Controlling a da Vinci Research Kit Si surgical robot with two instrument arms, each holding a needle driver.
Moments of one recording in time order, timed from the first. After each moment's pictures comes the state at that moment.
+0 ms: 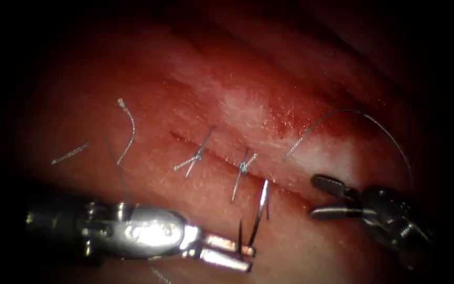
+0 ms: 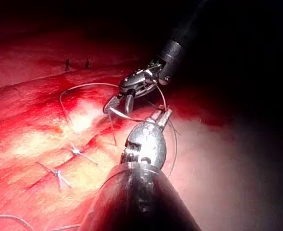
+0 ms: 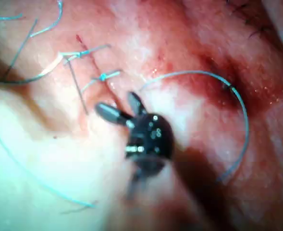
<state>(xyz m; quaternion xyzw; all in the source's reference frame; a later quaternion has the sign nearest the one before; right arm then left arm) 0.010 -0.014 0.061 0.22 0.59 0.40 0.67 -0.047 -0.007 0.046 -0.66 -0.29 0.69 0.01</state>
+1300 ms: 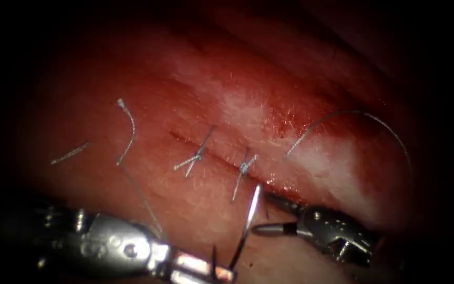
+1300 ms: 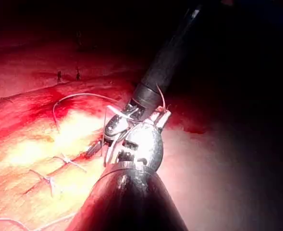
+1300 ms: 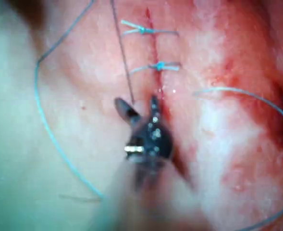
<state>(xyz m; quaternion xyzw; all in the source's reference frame) 0.016 -0.020 0.067 0.18 0.49 0.33 0.78 -0.045 -0.005 0.041 -0.66 -0.27 0.70 0.02</state>
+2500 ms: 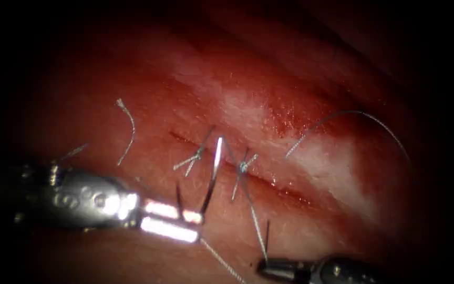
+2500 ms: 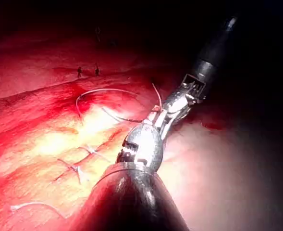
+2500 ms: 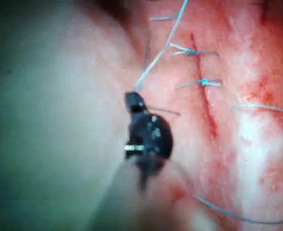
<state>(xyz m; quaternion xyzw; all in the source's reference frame) 0.017 -0.021 0.052 0.20 0.54 0.35 0.74 -0.041 -0.001 0.045 -0.63 -0.22 0.74 0.09</state>
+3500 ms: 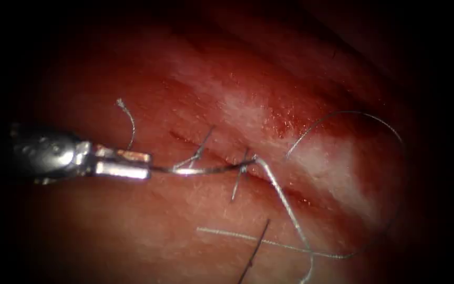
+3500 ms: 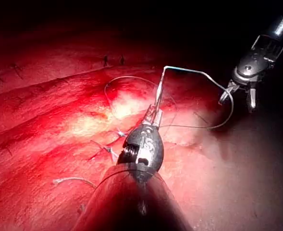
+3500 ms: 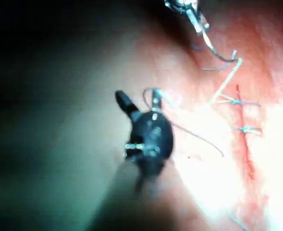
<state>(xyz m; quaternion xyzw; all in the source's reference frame) 0.020 -0.021 0.039 0.15 0.58 0.29 0.74 -0.035 0.002 0.047 -0.60 -0.19 0.77 0.13</state>
